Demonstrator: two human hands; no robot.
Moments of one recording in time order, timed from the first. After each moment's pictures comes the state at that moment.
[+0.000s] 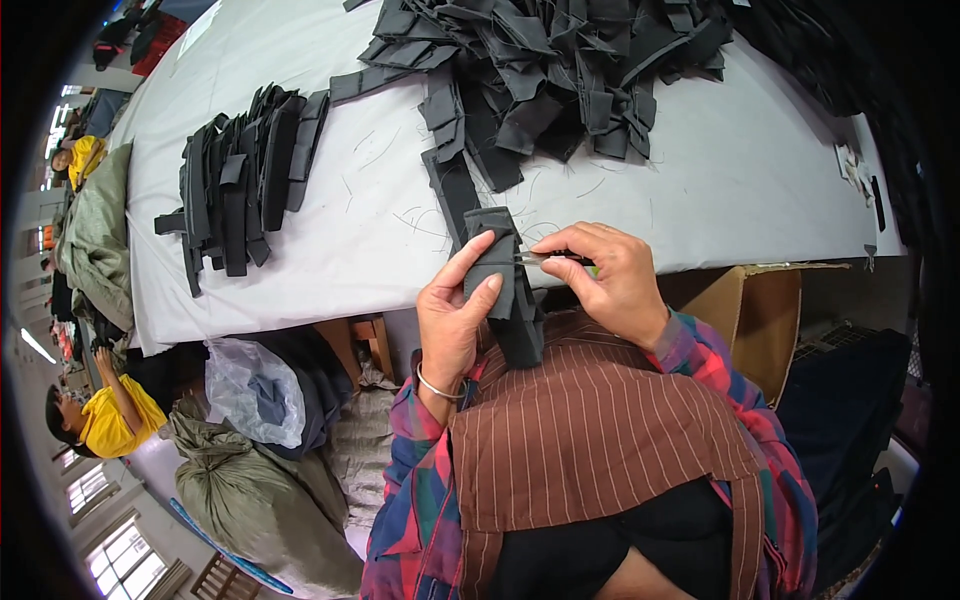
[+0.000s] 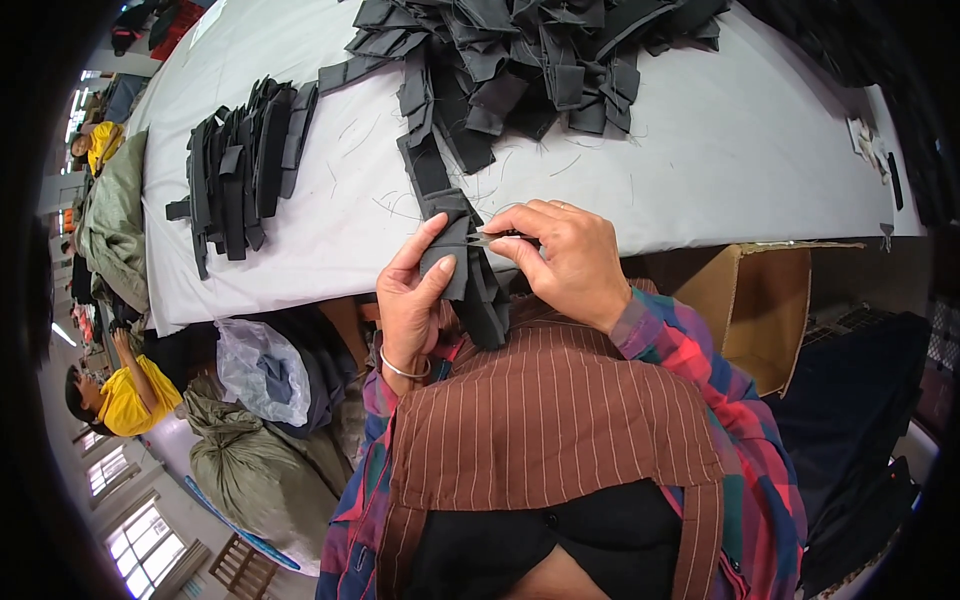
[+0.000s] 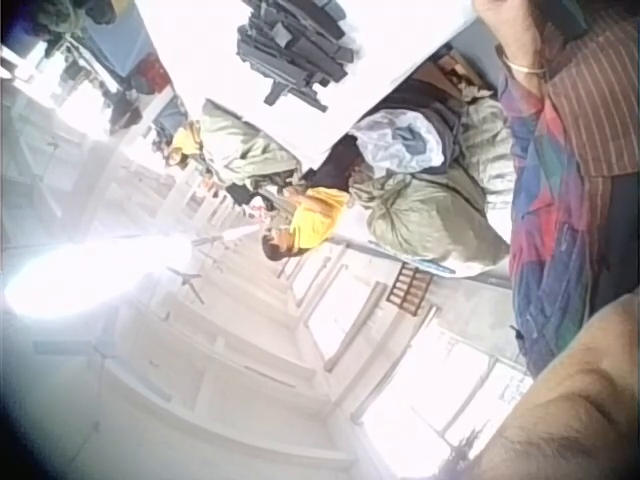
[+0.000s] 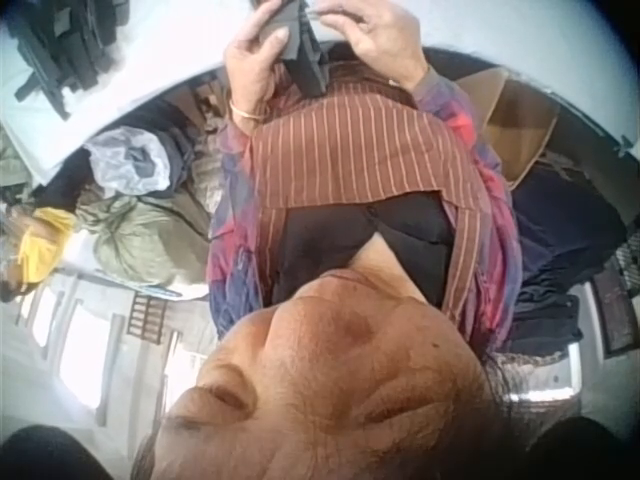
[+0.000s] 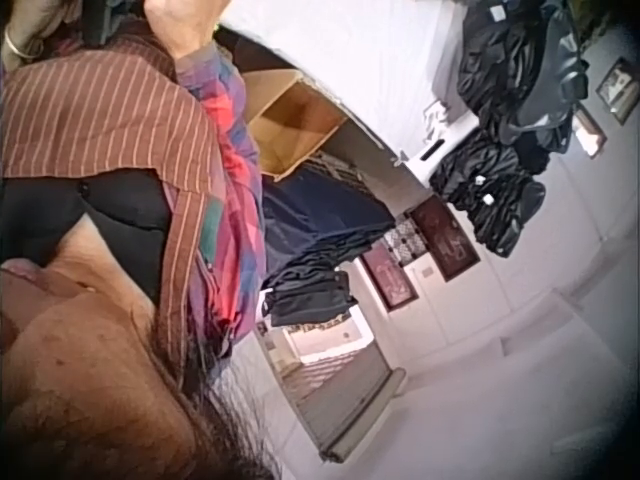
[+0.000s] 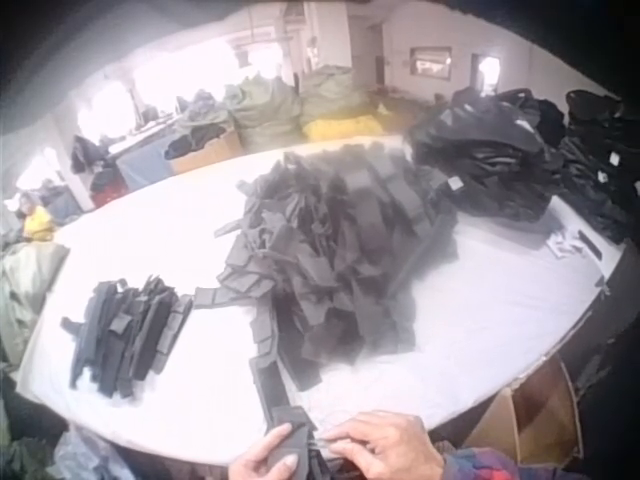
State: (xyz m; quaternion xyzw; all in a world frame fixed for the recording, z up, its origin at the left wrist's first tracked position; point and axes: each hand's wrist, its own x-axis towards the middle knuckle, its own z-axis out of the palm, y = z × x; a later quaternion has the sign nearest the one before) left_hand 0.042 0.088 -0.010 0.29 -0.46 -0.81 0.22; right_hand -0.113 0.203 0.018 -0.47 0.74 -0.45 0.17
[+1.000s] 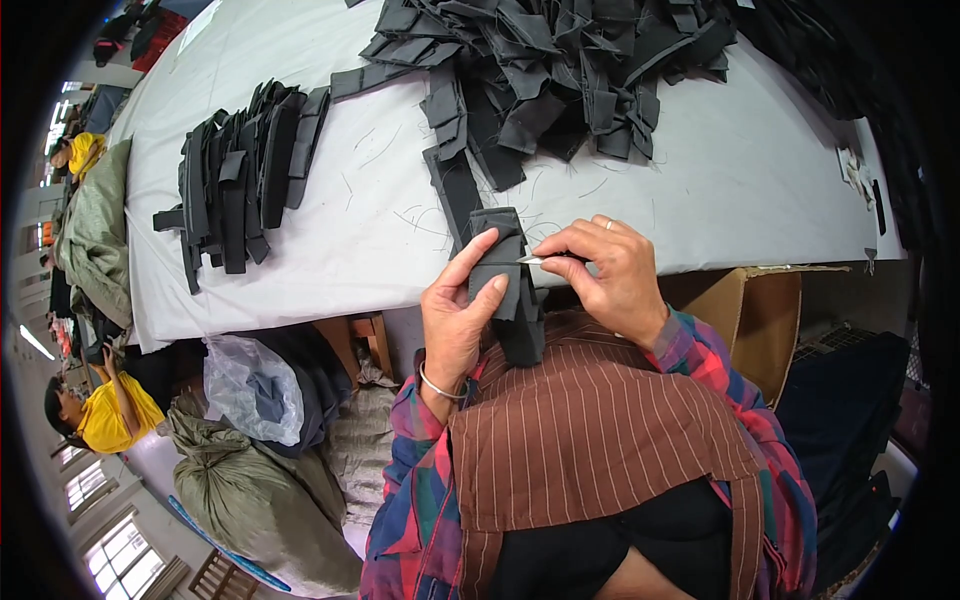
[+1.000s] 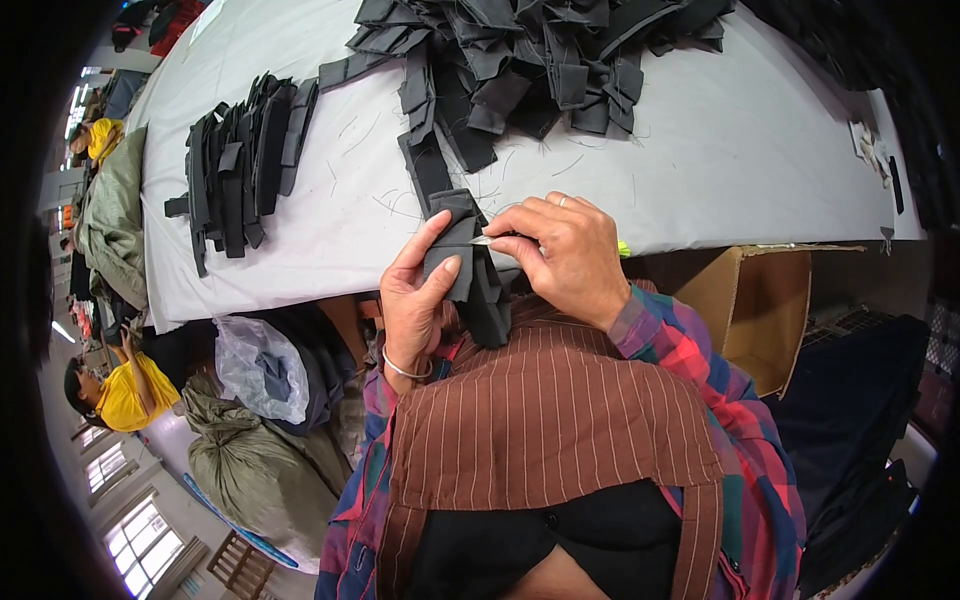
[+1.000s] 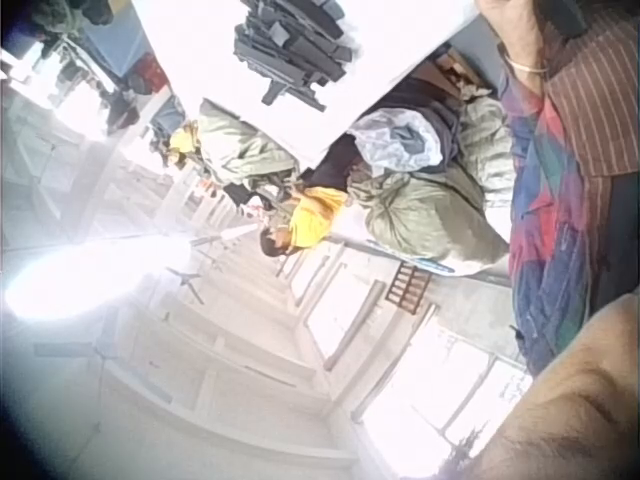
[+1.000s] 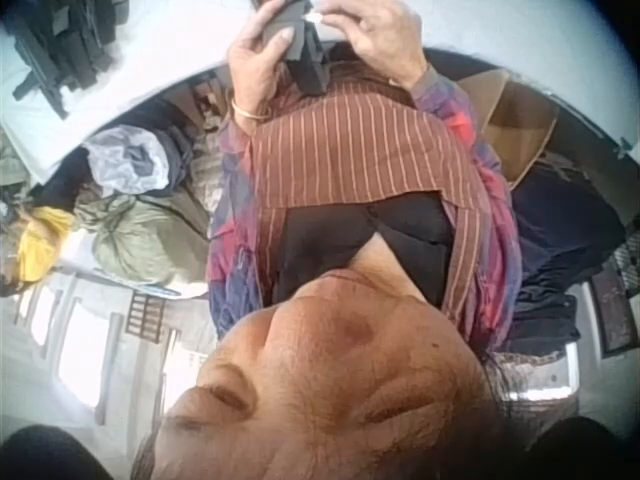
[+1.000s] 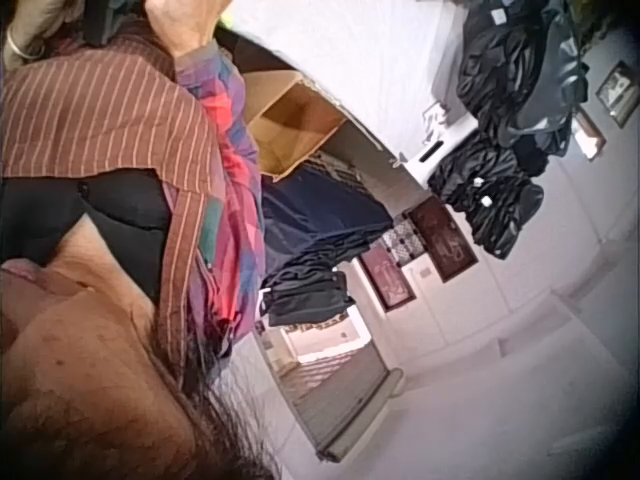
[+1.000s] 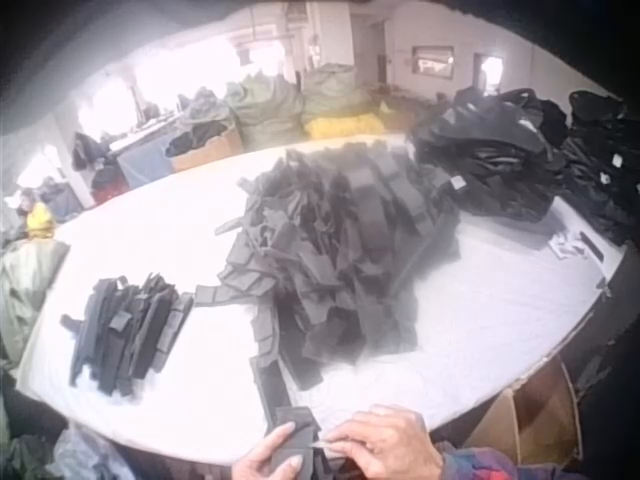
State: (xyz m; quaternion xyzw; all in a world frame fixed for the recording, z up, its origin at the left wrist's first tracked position) left_hand 0.040 0.089 -0.007 0.29 -0.48 -0.80 0.22; right_hand -0.117 0.200 0.017 -0.52 0.74 -0.41 0.10
